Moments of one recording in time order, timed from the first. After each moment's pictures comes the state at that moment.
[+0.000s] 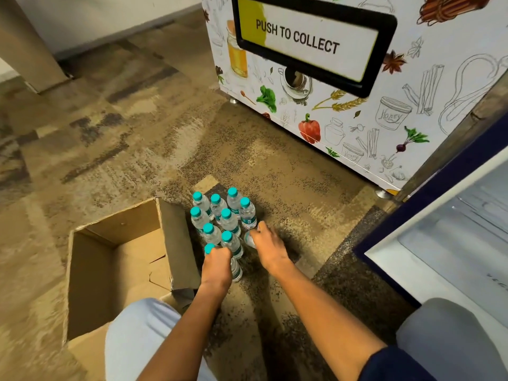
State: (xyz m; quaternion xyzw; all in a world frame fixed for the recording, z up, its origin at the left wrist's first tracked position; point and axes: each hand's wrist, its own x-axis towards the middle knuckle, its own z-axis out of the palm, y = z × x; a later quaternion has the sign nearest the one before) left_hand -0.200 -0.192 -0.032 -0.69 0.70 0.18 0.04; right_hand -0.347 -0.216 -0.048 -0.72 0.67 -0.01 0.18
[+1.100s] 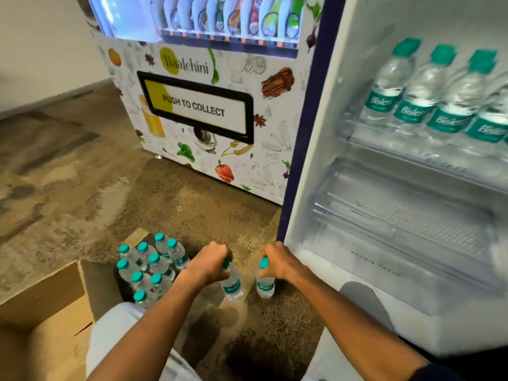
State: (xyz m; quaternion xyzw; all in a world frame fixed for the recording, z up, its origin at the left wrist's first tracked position) left_hand -0.355 -0.186 0.092 -0.41 0.89 0.15 0.11; right_hand -0.543 -0.113 0.054 -0.58 0.76 -0.07 0.28
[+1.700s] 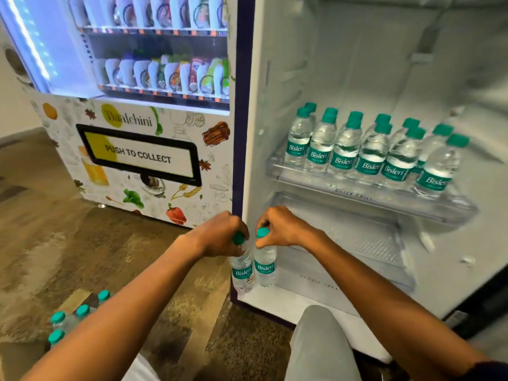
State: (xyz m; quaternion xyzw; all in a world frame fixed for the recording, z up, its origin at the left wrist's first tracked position) left_hand -0.481 -0.170 0.261 -0.15 0.98 0.09 0.00; right_hand -0.644 -0.069 0.254 -0.61 0.76 -0.16 0.17
